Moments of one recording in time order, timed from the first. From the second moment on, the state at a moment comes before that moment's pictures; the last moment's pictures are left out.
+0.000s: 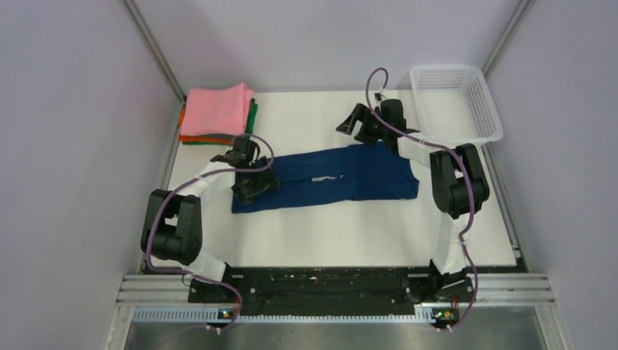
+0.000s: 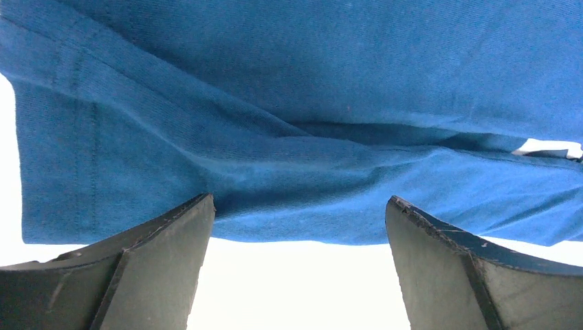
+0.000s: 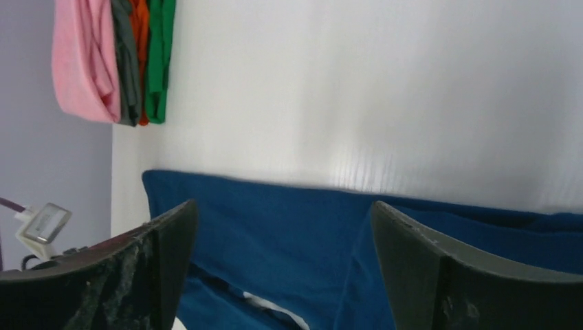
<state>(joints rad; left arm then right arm) -0.22 1.56 0.94 -0.55 0.06 -0.71 0.29 1.99 1.32 0.17 -0.38 0.71</state>
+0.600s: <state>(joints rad) -0.25 1.81 1.20 -0.49 0.14 -0.67 0.29 1.65 0.84 0.02 -0.22 0.55</state>
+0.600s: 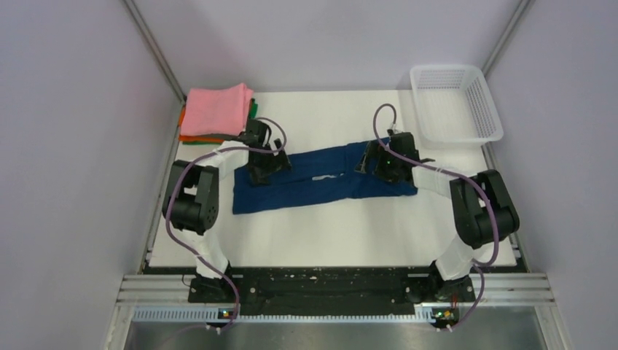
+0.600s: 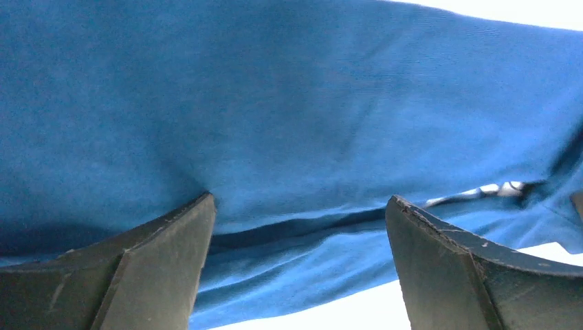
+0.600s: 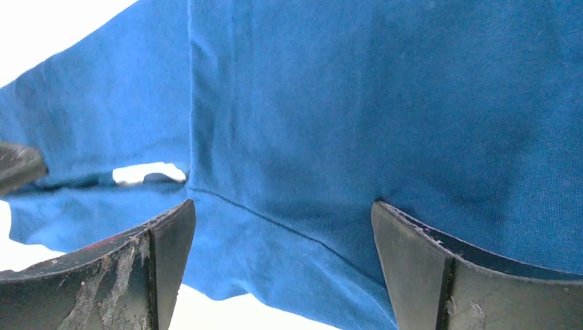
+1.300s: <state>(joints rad) -0.71 1.65 0.90 -0.30 0.37 -0.91 0.28 2.56 2.14 -0.14 -0.46 0.47</state>
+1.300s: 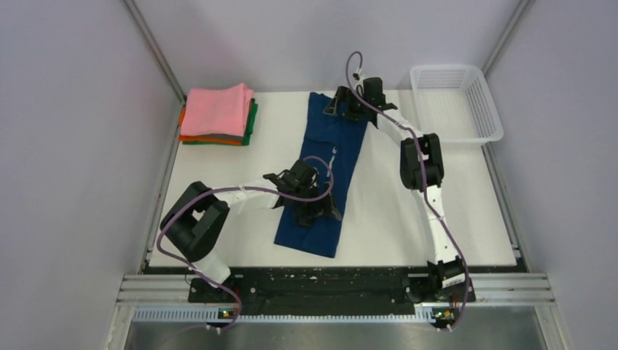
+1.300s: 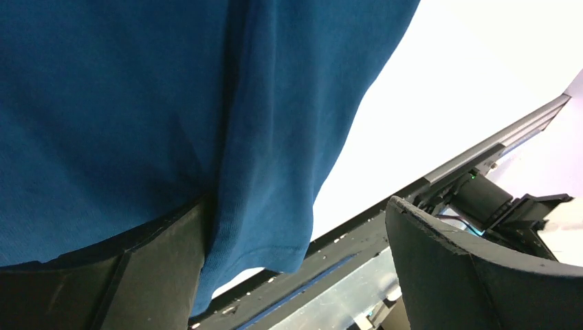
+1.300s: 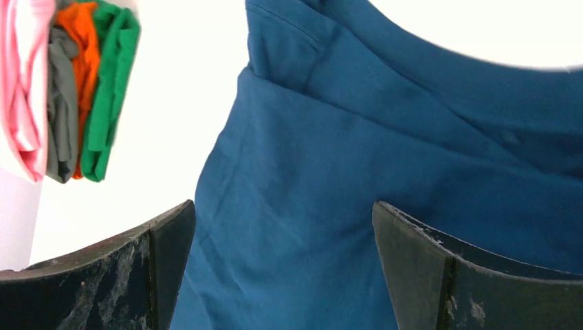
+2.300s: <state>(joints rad) -0.65 1.02 0.51 -0.60 -0.09 -1.02 0.90 1.21 0.71 -0.15 -0.15 0.21</state>
